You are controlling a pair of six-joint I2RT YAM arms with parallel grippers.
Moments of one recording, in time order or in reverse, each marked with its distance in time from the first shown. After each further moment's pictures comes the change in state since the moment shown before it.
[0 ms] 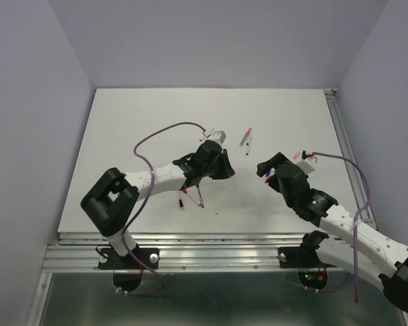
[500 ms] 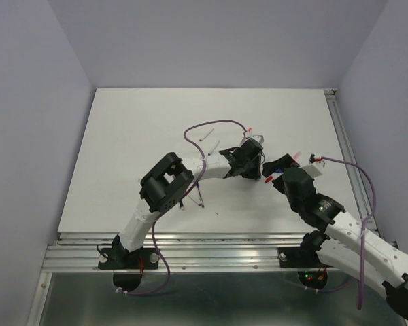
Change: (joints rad) left arm -0.131 0.627 0.629 -0.177 0.005 0.060; right arm 0.000 -0.152 -0.055 -0.040 0.059 0.039
